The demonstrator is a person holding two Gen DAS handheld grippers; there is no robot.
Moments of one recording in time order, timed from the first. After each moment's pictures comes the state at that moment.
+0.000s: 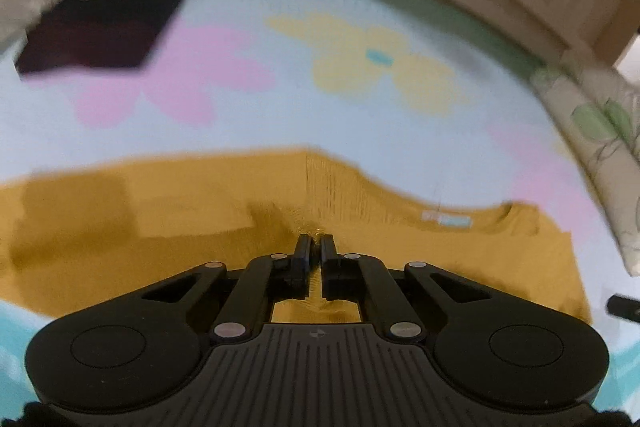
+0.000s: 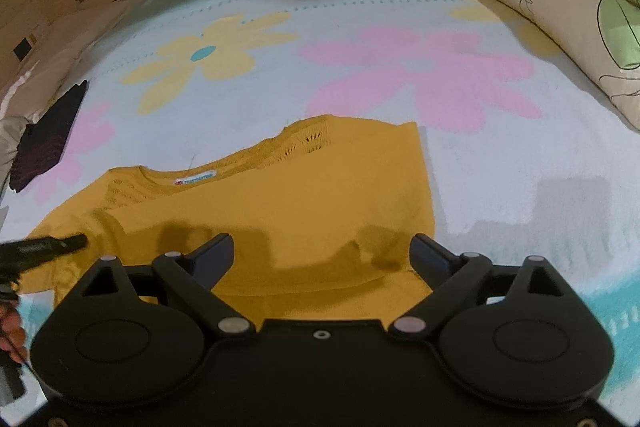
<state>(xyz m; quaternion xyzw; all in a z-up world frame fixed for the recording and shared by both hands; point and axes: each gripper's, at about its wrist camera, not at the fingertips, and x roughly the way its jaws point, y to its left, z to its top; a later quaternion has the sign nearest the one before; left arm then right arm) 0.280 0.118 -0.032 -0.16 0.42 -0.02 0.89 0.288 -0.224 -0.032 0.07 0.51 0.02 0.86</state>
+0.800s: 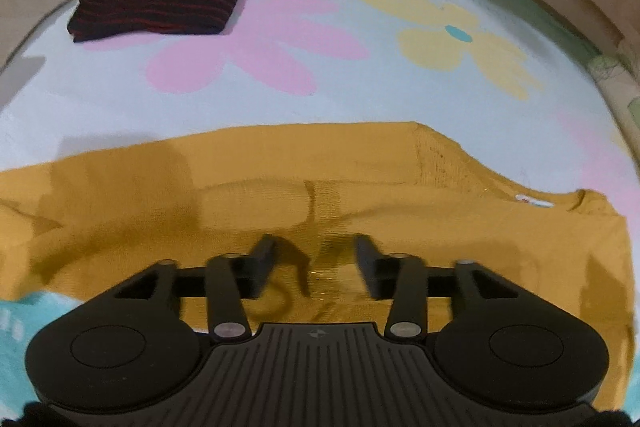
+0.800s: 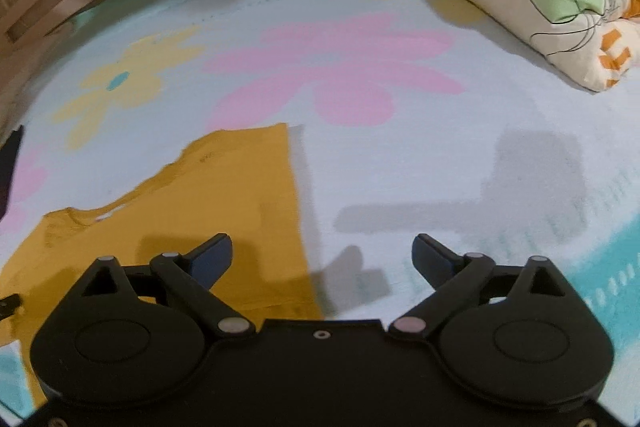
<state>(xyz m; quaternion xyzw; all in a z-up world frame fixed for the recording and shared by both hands) 0.290 0.159 -0.065 -0.13 0.49 0.05 0.86 0.300 -0.284 -0.051 0.10 0.52 -0.07 0.85</state>
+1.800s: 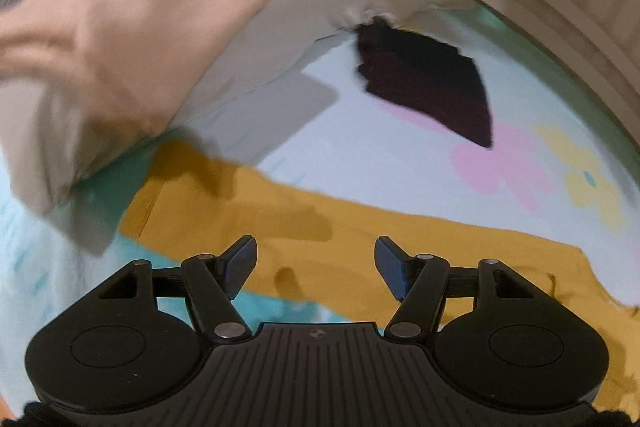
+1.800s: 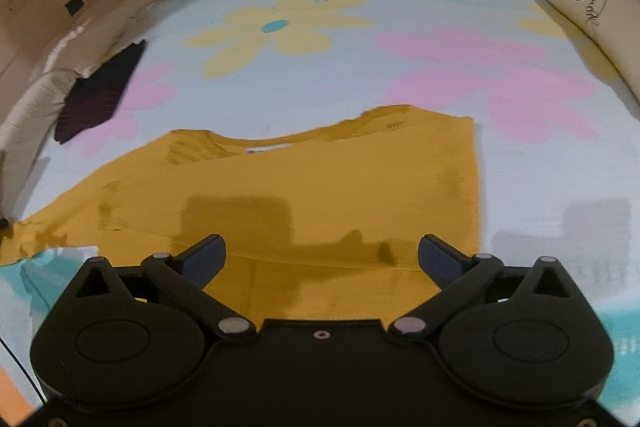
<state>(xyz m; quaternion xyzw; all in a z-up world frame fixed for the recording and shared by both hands) 0.161 0.368 -0.033 -0.24 0.41 0.22 0.85 0.283 -0.180 -0.021 0.04 0.52 0.12 0.84</state>
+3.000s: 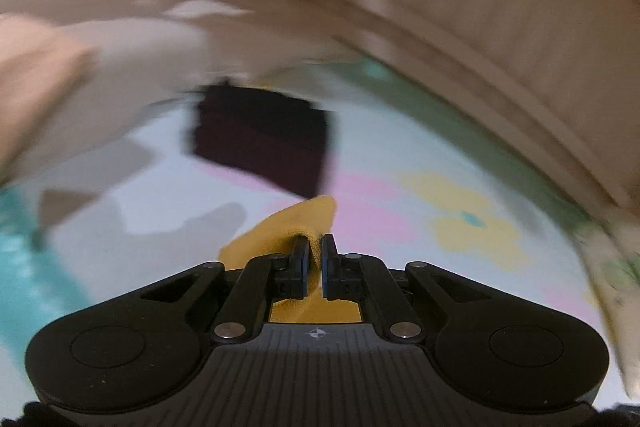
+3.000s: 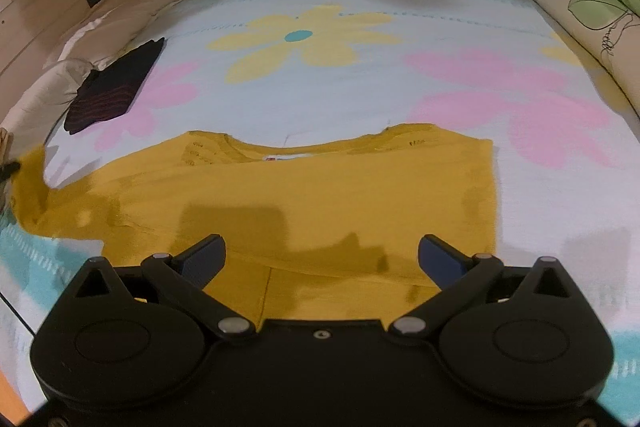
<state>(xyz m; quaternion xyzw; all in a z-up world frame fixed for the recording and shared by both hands) 0.219 0.241 0.022 -0.23 0.29 0.09 0.93 0.276 -0.165 -0.019 0.01 0.50 0.13 0.86</state>
